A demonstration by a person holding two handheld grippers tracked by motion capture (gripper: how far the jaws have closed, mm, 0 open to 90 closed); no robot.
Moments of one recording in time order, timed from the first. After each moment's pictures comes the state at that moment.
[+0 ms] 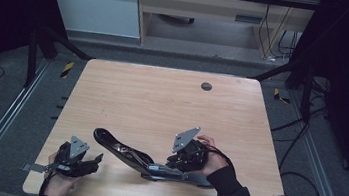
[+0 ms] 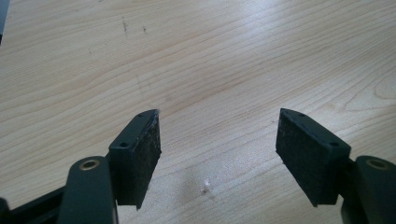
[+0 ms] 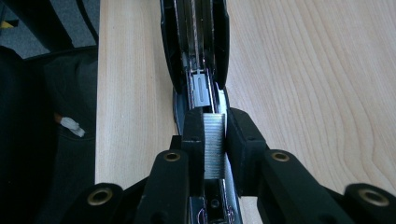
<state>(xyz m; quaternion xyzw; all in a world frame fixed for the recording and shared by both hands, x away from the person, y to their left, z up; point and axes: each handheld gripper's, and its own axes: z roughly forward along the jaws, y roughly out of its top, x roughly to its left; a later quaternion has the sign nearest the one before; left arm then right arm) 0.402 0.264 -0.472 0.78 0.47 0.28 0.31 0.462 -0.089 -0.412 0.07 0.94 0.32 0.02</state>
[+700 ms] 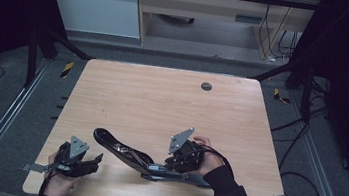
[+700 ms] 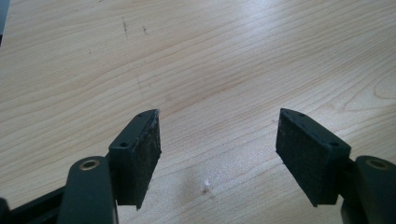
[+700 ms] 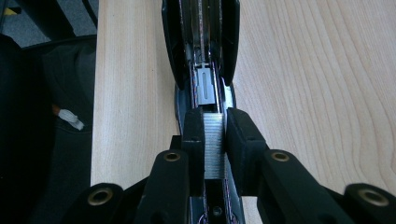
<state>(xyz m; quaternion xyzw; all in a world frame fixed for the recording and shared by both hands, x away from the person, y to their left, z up) 0.402 0.264 -0.472 0.78 0.47 0.28 0.31 0.465 -0.080 -0.421 0.06 0.95 0.30 0.01</state>
